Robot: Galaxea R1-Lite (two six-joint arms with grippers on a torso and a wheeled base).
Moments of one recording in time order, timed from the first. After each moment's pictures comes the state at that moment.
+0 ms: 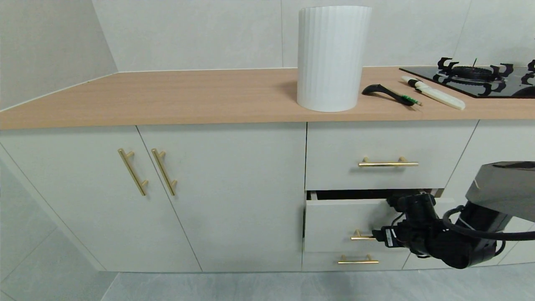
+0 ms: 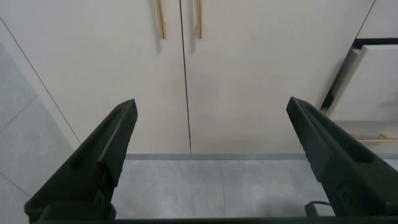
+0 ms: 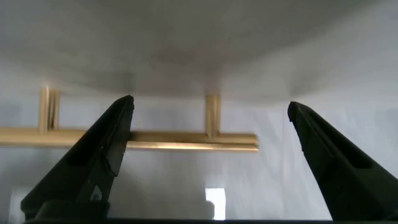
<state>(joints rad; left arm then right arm) 0.00 0.00 0.00 0.00 0.01 0.00 0.22 2.26 -0.72 -0.76 -0.20 0.08</state>
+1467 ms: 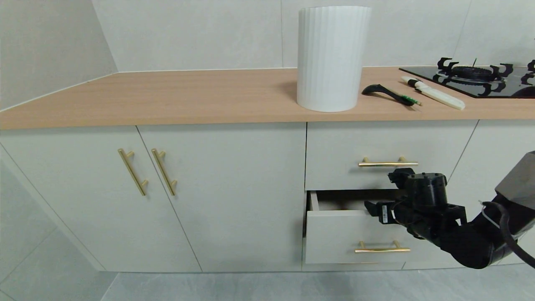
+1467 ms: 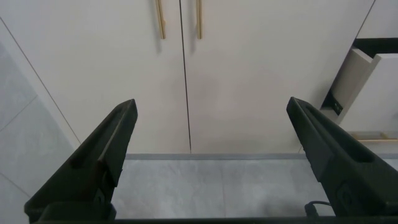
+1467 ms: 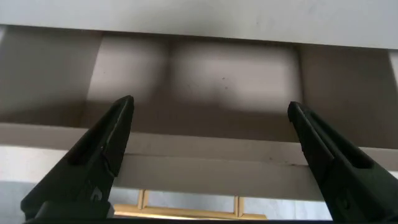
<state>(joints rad) 0.00 0.00 0.00 0.00 0.01 0.00 0.31 2.08 -0.69 -0.91 -0.24 0.10</state>
